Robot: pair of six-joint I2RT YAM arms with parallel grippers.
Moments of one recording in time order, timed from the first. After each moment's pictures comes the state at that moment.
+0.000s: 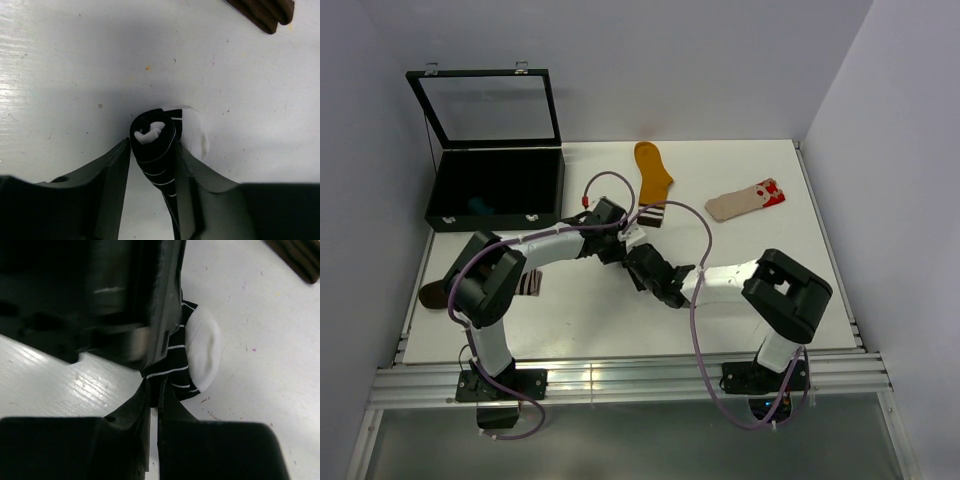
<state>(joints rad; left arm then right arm) -0.68 1.83 1.13 -0.27 -0.07 -0.98 0.95 1.69 0.76 0.21 0.38 0.20</state>
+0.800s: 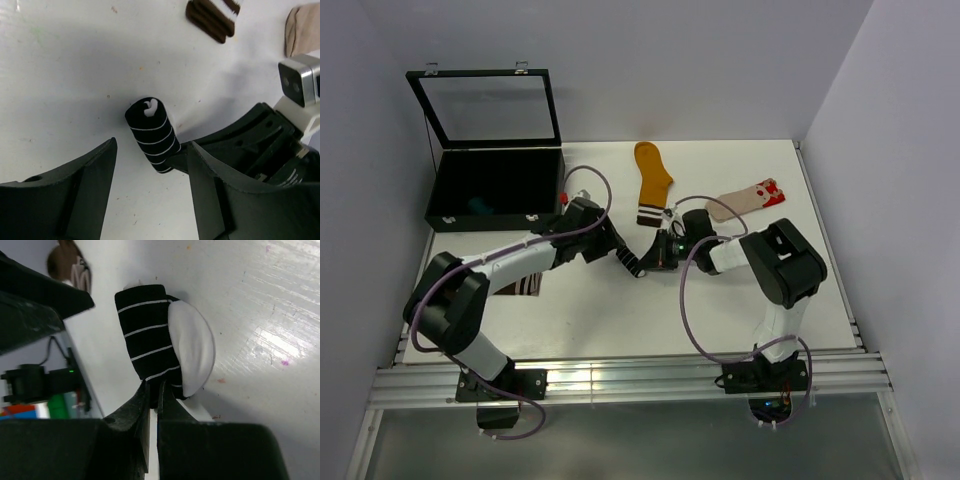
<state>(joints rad) -0.61 1.59 0.96 -0.15 -0.02 -0.97 0.46 1.83 0.73 0.44 -0.69 0.66</state>
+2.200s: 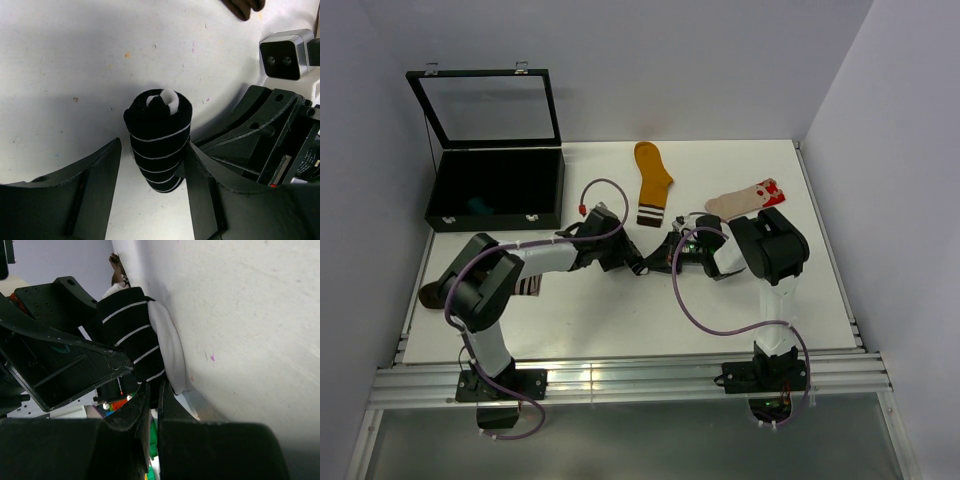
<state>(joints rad) -0.67 1.78 0.96 -0.02 0.03 -1.05 0.33 2.08 0.69 0.84 -0.94 1.14</state>
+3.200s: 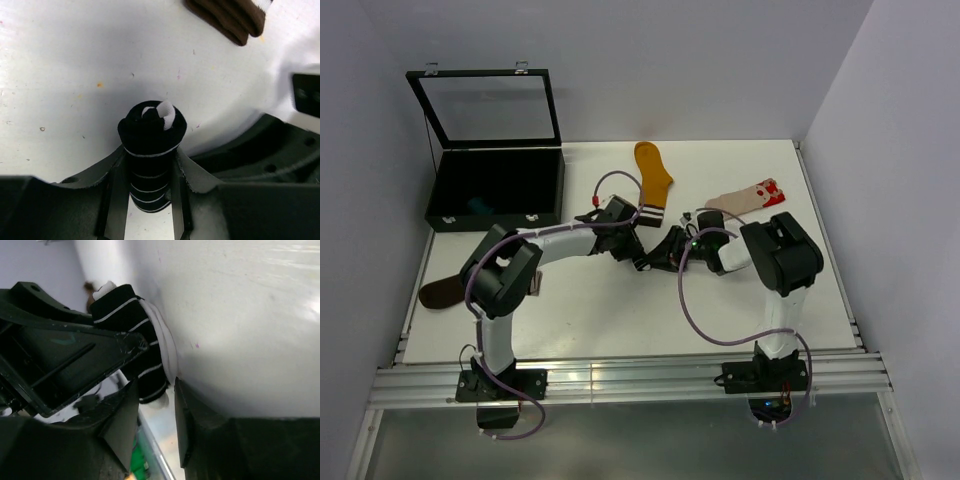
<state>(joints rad) -0.70 1.93 1.20 -0.21 -0.05 -1.06 0.32 1.97 0.69 0.64 -0.82 1.05</state>
